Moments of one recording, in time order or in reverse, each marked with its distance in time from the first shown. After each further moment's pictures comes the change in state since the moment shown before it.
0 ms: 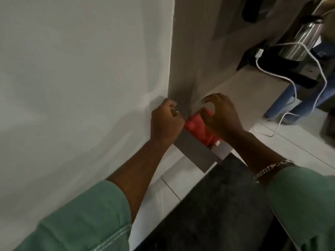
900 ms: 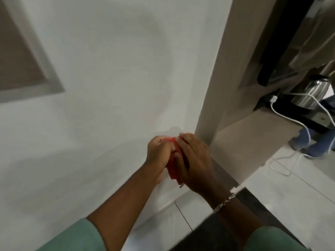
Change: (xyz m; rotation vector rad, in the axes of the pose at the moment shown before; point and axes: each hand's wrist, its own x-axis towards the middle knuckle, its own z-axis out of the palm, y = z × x) left_hand -0.072 0.021 -0.157 -0.600 -0.018 -0.480; right_hand -0.102 -0.166 0.018 0.105 0.138 -0.516
